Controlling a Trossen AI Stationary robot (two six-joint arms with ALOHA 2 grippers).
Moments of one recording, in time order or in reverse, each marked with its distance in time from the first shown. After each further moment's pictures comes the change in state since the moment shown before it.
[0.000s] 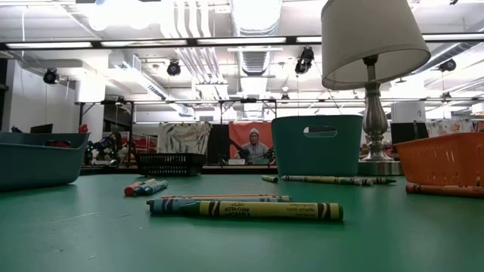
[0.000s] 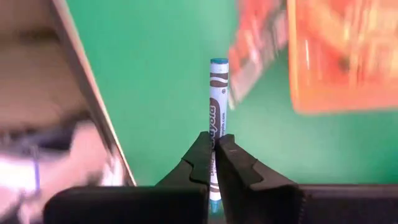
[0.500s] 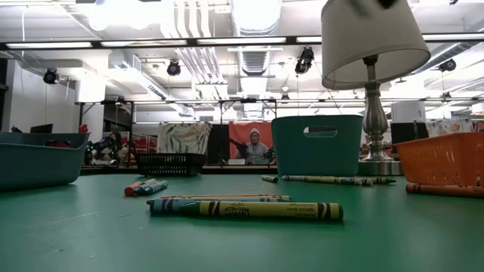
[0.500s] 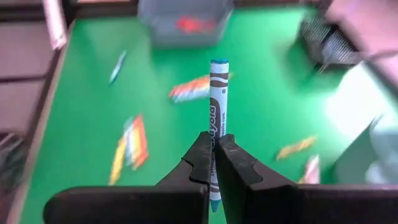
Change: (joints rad) left arm -0.001 -0.065 0.005 -0.019 -0.021 -0.011; right arm -0.323 0.003 0.075 0.475 0.599 -0.767
